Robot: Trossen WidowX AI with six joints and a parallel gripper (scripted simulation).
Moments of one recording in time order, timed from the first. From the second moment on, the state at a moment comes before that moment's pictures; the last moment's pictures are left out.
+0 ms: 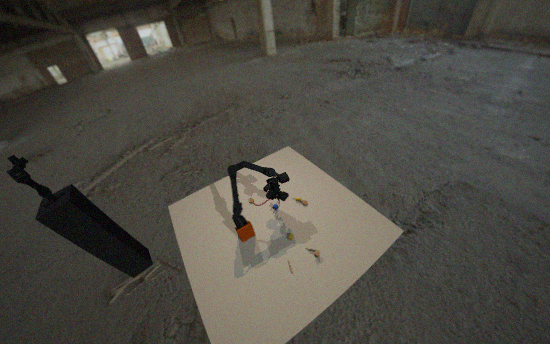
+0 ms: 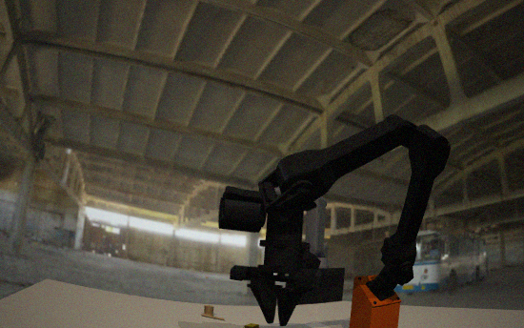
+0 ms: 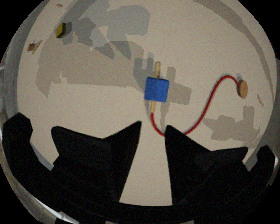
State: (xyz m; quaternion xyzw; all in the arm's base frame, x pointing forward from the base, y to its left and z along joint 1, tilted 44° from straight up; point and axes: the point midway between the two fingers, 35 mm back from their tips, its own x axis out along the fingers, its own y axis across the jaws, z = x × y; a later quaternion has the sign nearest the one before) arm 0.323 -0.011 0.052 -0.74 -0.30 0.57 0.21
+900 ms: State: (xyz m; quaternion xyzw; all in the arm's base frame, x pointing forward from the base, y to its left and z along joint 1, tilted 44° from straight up) arm 0.310 -0.020 0.061 -0.76 -0.50 0.40 -0.11
